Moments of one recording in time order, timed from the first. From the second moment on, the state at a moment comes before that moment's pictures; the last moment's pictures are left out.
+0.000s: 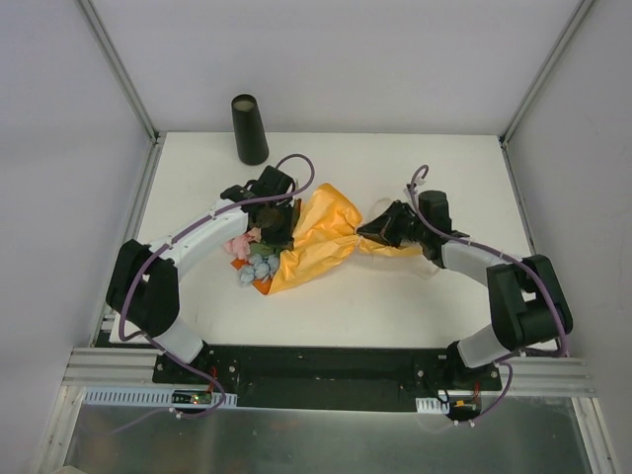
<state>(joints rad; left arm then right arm) -0.55 1.59 1.23 -0.76 0.12 -0.45 0.31 1.50 0.71 0.23 -0.59 0.96</state>
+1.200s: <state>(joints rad) -0.55 1.60 1.20 -0.78 0.12 -0.47 0.29 1.55 0.69 0.25 -0.55 1.11</state>
